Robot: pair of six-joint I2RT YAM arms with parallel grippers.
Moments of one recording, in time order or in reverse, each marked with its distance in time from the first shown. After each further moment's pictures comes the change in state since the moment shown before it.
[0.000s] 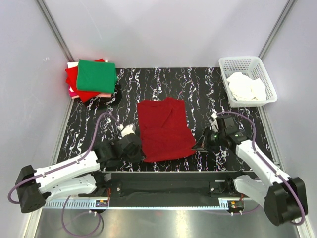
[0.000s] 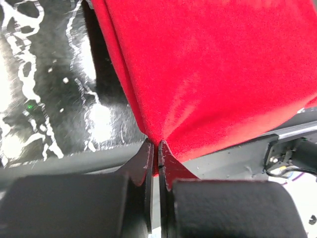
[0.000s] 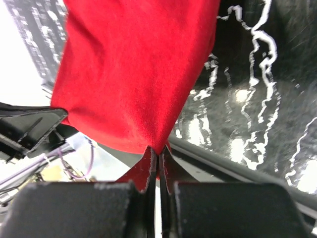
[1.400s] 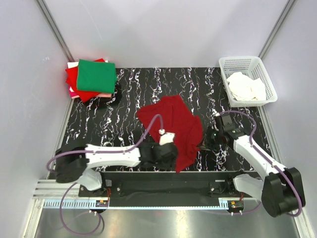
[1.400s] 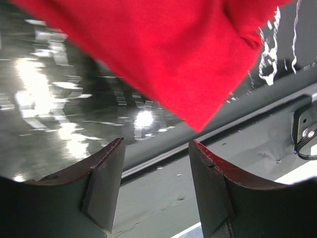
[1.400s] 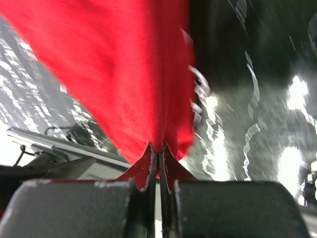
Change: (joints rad) left arm -0.249 0.509 0.230 0.192 -0.006 0.138; right arm -0.009 0.108 0.067 -0.028 0.215 0.003
